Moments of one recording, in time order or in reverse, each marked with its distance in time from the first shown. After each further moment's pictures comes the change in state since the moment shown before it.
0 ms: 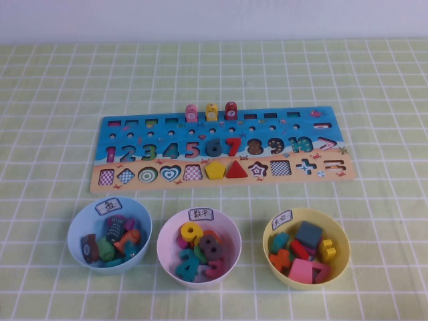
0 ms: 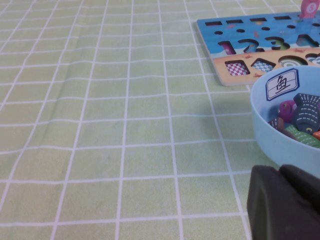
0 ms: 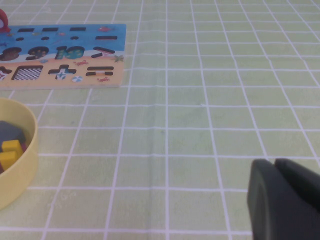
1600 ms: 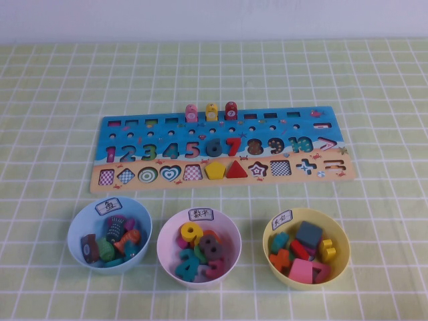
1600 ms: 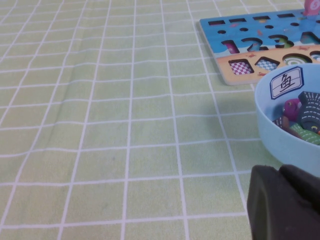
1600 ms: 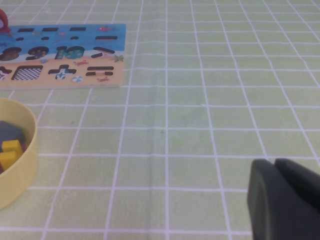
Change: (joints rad) right arm 0.000 0.000 0.000 0.000 0.000 0.000; left arm 0.000 0.000 0.000 0.023 0.000 0.000
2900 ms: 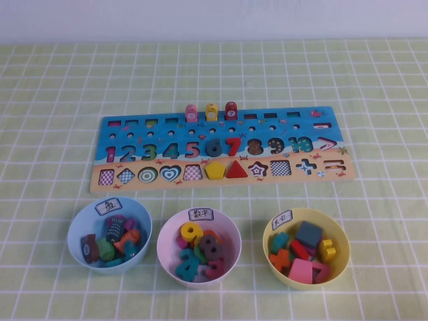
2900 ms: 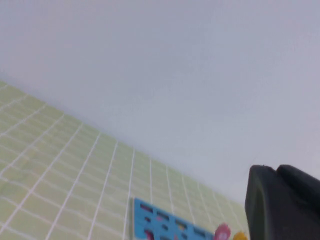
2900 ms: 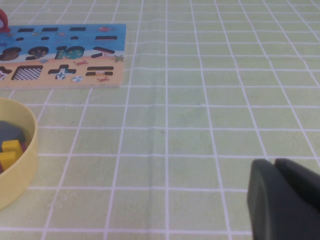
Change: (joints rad) right arm 0.000 0.000 0.000 0.000 0.000 0.000; left arm 0.000 0.000 0.000 -0.533 -0.476 -0.017
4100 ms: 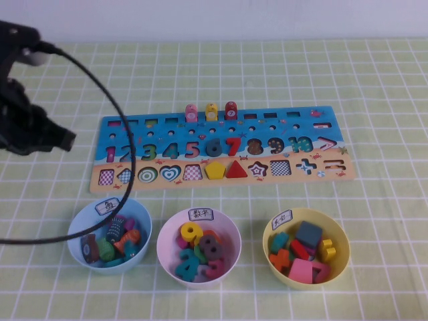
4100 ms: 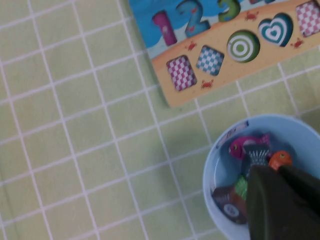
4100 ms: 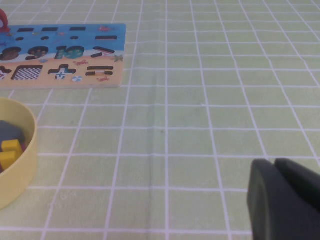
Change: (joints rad) right arm 0.000 0.000 0.000 0.000 0.000 0.000; left arm -0.108 1.339 -1.278 0.439 1.134 0.239
